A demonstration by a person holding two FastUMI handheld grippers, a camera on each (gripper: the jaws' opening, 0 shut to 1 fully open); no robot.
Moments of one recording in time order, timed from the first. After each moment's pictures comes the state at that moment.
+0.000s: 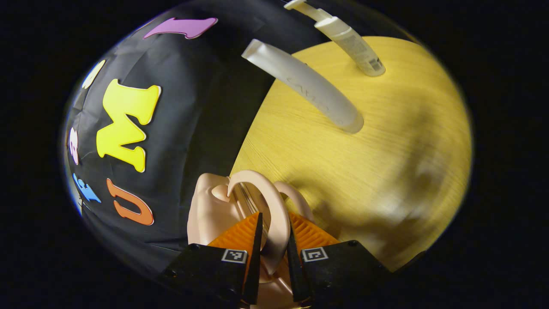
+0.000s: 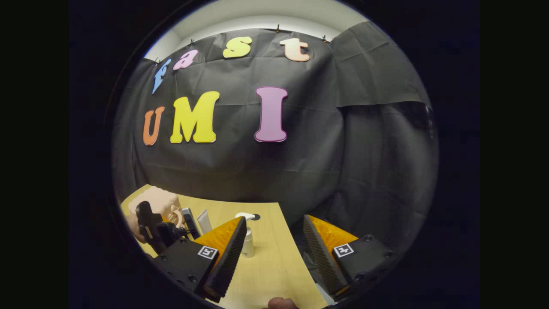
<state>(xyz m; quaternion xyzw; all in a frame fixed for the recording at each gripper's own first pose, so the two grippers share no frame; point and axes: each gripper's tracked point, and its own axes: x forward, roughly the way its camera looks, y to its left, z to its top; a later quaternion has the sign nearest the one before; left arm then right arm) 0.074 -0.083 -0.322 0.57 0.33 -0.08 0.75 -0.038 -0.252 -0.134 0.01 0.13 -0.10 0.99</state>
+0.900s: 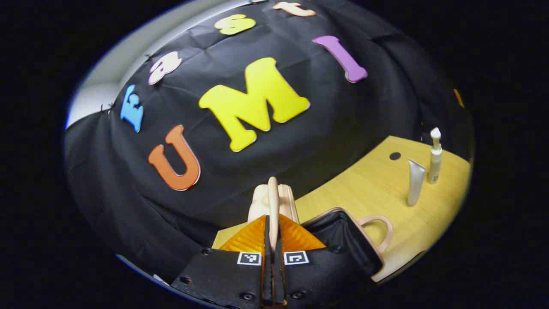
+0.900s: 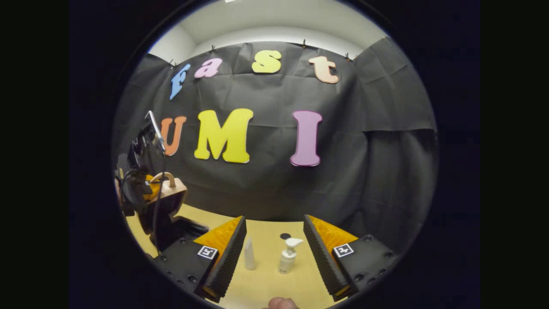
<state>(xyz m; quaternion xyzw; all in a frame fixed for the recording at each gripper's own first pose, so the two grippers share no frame) 0.076 0.071 -0.083 0.27 0.15 0.03 0.95 -0.009 -0.117 -0.059 0.00 0.07 -0.04 1.00</state>
